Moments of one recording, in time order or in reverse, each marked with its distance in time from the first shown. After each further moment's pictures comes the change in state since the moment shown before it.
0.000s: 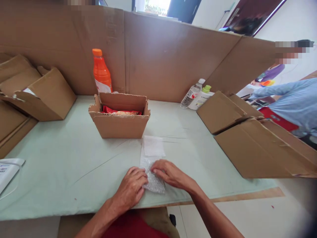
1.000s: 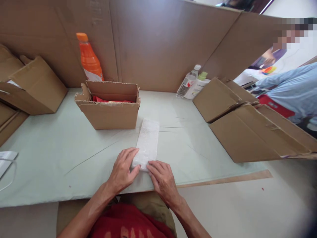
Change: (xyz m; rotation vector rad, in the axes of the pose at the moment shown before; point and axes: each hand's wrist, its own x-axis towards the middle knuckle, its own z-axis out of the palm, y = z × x) left_hand 0.009 0.010 -0.006 0.063 0.257 -0.173; right_hand -0.060 -0.030 0.076 -0.235 0.485 0.032
